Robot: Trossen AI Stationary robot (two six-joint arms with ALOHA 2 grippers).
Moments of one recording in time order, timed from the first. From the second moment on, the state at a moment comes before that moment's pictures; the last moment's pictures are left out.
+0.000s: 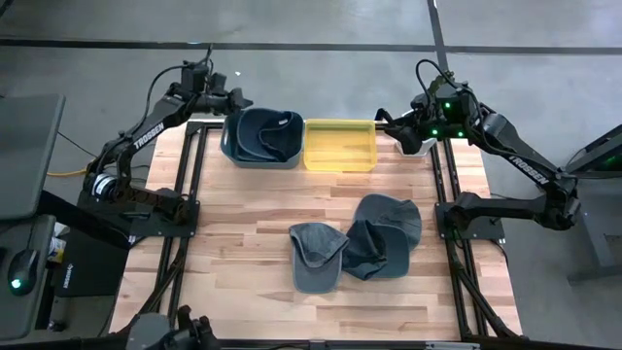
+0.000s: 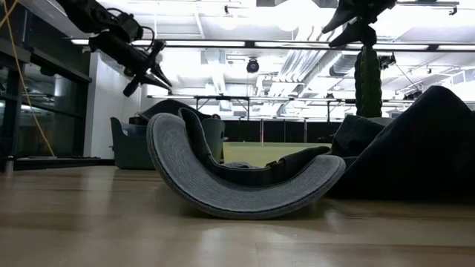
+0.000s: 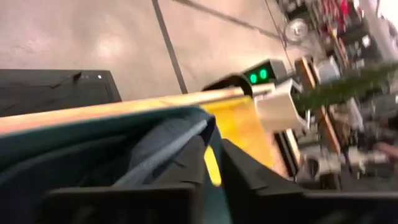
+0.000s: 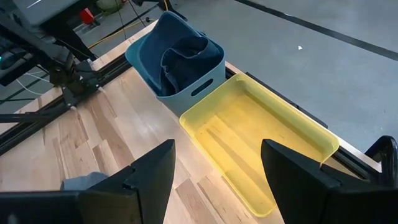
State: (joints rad) left arm 1.14 1.28 1.03 -0.29 0.57 -0.57; right arm -0.70 1.00 1.18 -0.72 -0.24 0.21
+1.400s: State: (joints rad) left arm 0.88 1.54 1.02 -0.61 0.03 -0.35; right arm -0.70 1.02 1.18 -0.72 -0.21 0.23
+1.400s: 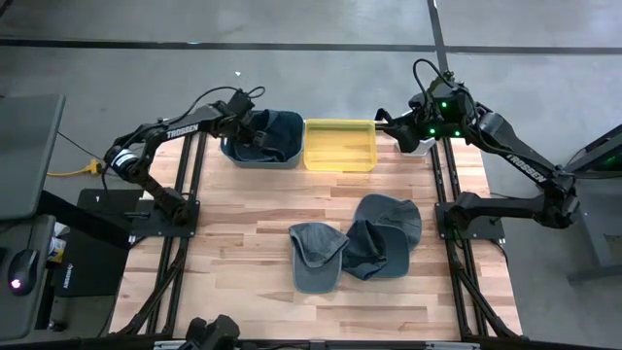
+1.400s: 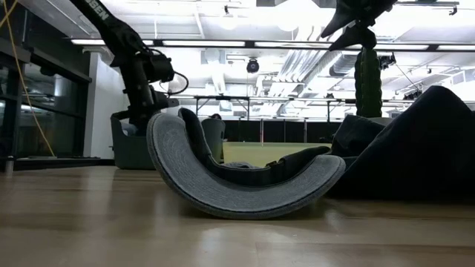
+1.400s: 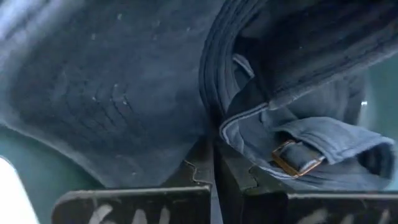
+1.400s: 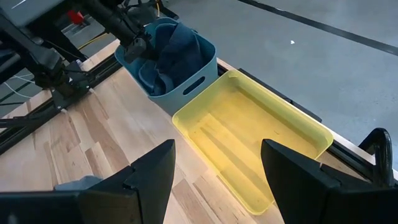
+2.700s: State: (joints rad) left arm 0.69 1.54 1.34 -0.93 0.06 -0.23; right arm -0.70 1.02 1.18 -0.85 -0.31 0.15
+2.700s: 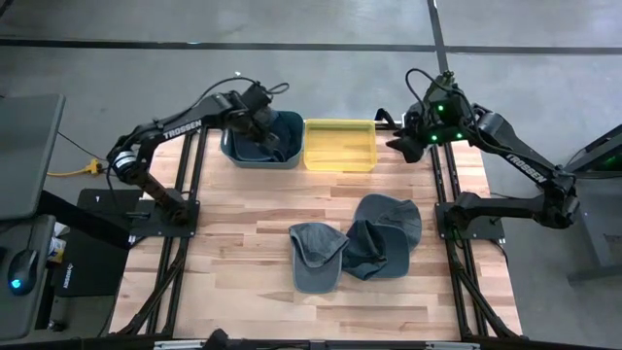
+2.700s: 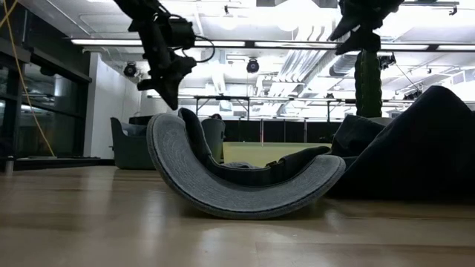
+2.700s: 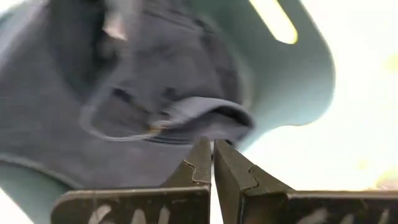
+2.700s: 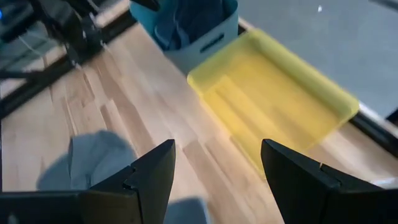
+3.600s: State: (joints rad) left arm 0.20 1.54 1.34 -0.71 0.02 -0.55; right arm -0.42 1.02 1.09 -1.15 -0.53 -0.13
